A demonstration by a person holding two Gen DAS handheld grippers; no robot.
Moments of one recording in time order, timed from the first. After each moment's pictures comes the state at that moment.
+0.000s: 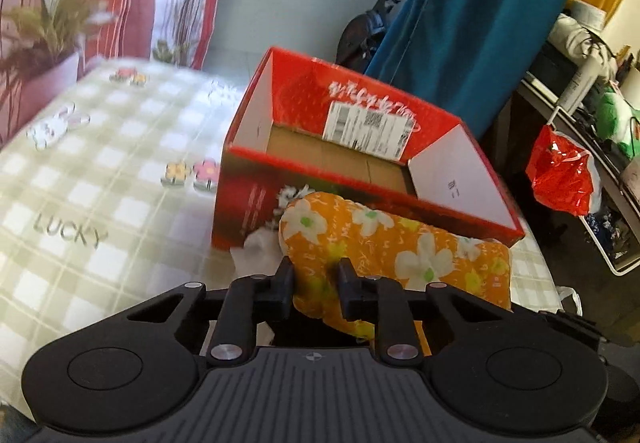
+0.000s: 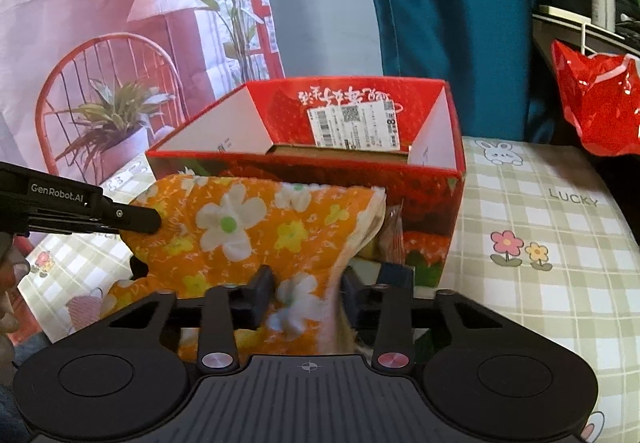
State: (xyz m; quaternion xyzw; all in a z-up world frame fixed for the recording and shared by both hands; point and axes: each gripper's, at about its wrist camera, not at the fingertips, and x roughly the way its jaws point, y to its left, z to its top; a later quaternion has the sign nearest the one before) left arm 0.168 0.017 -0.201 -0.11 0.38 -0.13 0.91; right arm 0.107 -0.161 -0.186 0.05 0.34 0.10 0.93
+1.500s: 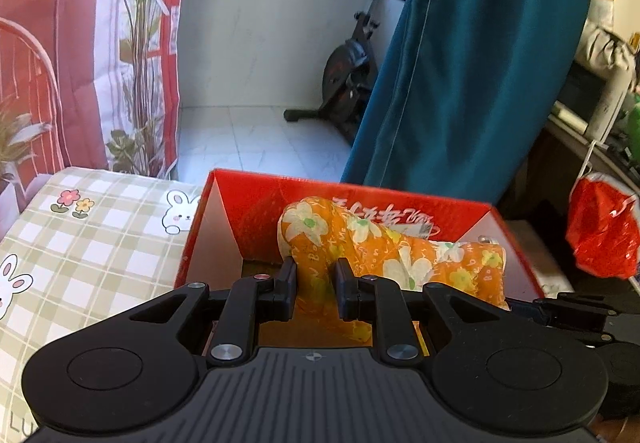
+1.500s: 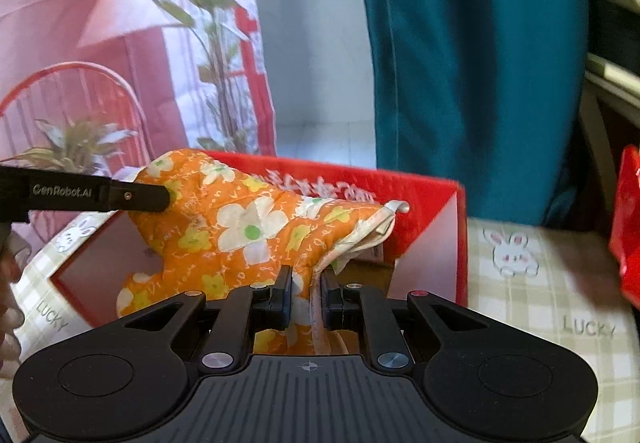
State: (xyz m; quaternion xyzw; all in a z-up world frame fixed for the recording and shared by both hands) left arm 0.320 -0.029 -0.184 -0.03 0.34 -0.14 0.93; right arm 0.280 -0.184 -0.161 0.02 0.34 0.09 0.94
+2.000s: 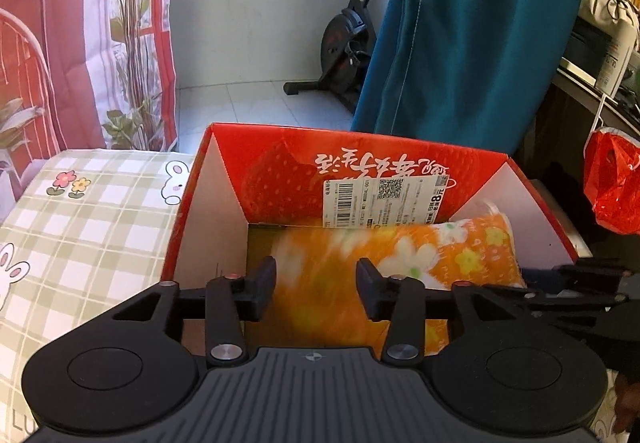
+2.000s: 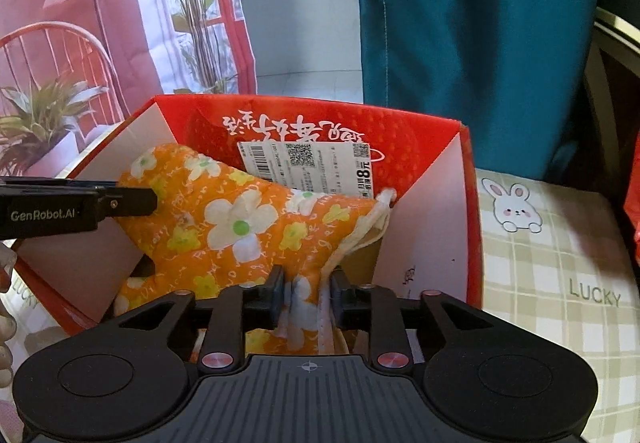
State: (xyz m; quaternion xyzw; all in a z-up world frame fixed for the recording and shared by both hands) left arm 0.318 -0.025 -0.207 0.00 0.37 -0.14 0.92; right arm 0.299 -0.181 -0.191 0.01 0.41 0.06 0.91
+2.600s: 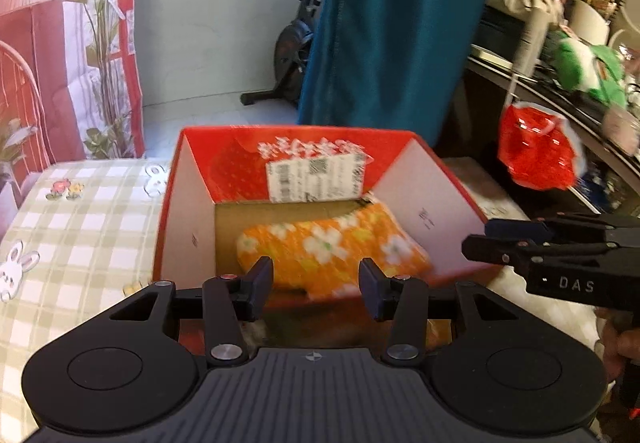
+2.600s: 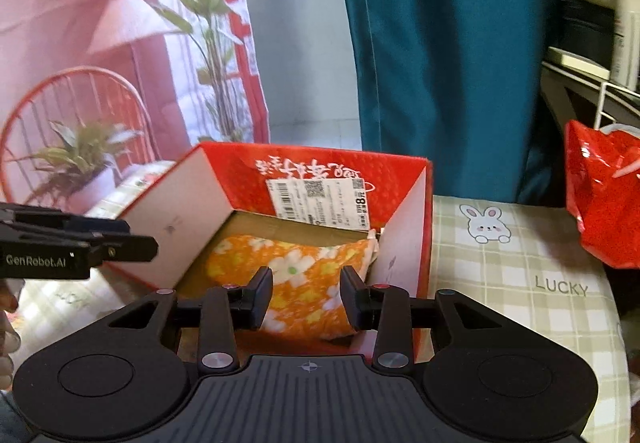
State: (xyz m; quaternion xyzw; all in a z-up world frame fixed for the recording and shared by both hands) left arm 0.218 -0.026 -0.172 0.01 0.35 -0.21 0.91; right arm 0.202 -0.194 -0.139 0.03 0.33 0.08 0.94
